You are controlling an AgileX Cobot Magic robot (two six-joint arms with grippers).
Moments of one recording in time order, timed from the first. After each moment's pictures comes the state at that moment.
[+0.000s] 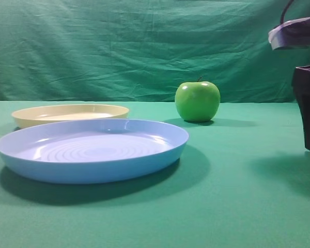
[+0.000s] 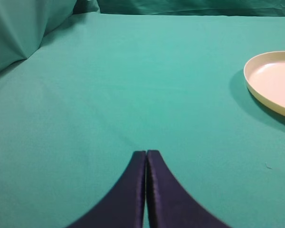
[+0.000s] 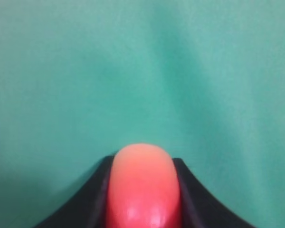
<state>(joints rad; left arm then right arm) 0.06 -0.02 0.01 0.32 0.38 -0.33 0.32 1.69 -0.90 -0.16 0.68 -0.01</state>
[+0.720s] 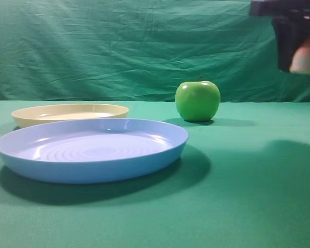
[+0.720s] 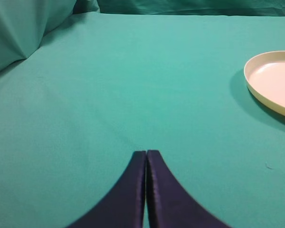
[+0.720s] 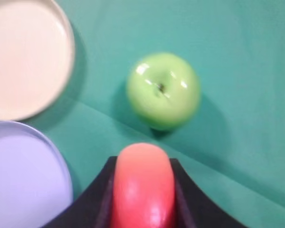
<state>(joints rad) 0.06 -0.02 0.01 0.32 0.38 -0.33 0.36 1.74 -1.52 0.31 0.94 -0.33</state>
